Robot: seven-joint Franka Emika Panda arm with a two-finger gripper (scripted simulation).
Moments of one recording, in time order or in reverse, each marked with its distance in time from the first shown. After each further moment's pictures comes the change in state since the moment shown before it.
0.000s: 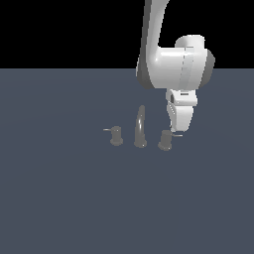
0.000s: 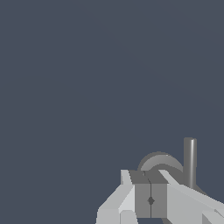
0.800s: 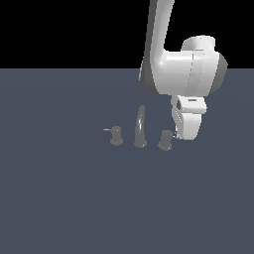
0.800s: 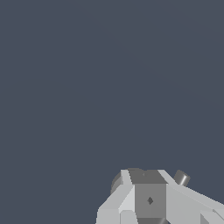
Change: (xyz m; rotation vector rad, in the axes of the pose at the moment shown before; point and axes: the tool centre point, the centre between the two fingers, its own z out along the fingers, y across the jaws) arm 0.015 0.033 0.007 0.014 0.009 0.012
